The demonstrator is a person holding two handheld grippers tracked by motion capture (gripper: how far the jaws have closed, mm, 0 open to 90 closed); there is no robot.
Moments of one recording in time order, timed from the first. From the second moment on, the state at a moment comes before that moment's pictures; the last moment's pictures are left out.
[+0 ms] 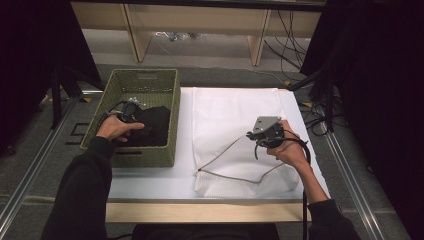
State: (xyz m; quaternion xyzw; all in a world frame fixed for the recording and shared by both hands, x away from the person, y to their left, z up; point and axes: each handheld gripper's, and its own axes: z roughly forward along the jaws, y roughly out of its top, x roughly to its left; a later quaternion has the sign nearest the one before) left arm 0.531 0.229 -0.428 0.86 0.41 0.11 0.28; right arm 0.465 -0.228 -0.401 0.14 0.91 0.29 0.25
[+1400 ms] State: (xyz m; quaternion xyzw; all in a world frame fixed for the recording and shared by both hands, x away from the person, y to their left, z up) left arm 0.545 0.229 -0.457 0.87 0.45 0.11 0.17; right arm 0.464 -0.228 -0.404 0.16 0.91 0.28 0.24
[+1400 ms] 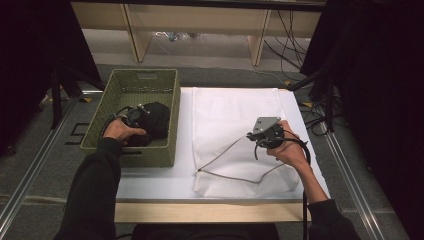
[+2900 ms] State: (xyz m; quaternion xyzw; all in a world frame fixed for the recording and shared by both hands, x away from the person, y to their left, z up) left arm 0.510 0.240 -0.297 0.81 0.45 0.14 0.35; right arm 0.467 -0.230 -0.405 0.15 0.91 0.29 0.24
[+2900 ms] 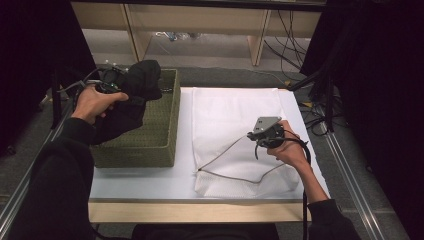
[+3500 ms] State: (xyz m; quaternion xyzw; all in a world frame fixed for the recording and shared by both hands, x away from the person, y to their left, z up) left arm 0.399 0.175 -0.251 0.82 0.34 0.08 0.45; right arm 0.467 -0.233 -0.394 0.16 0.90 0.30 0.26
